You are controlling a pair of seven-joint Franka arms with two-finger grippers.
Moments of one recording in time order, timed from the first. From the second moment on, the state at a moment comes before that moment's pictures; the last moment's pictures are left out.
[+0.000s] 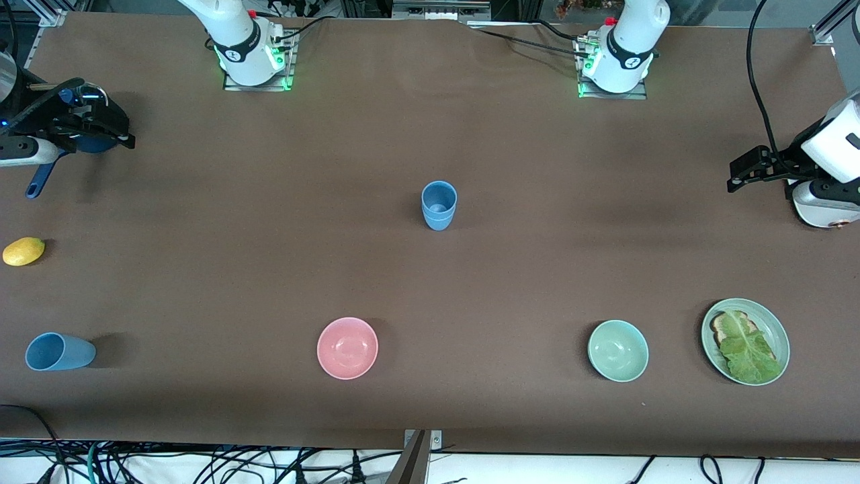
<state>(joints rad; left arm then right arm) 0.06 0.02 -0.03 -1.68 -0.01 1.69 0.14 0.08 0.00 -0.06 -1.58 0.03 1.48 -0.05</state>
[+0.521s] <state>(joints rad) 0.06 0.02 -0.03 -1.65 -0.01 1.69 0.14 0.09 0.02 -0.05 -1.58 -0.01 1.54 -0.05</state>
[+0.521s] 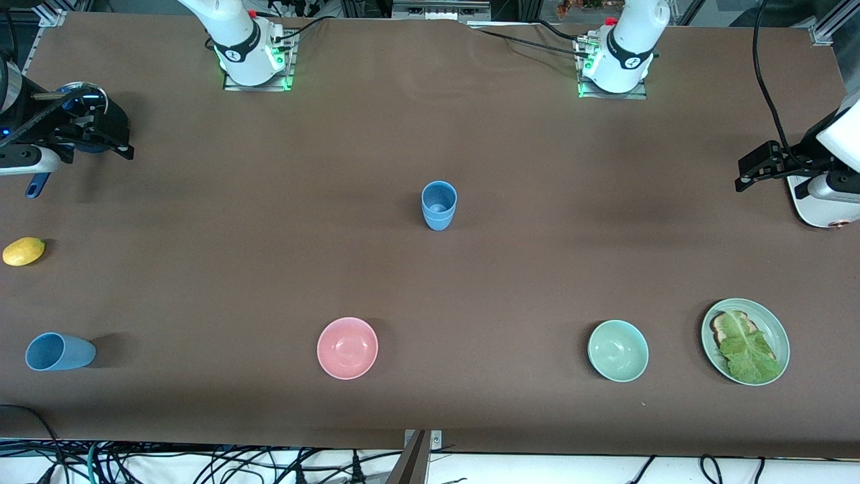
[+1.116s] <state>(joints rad) 0.06 0.01 -0.03 -1.61 -0.01 1.69 0.14 0.09 0.02 -0.05 -1.57 -0.01 1.55 -0.05</state>
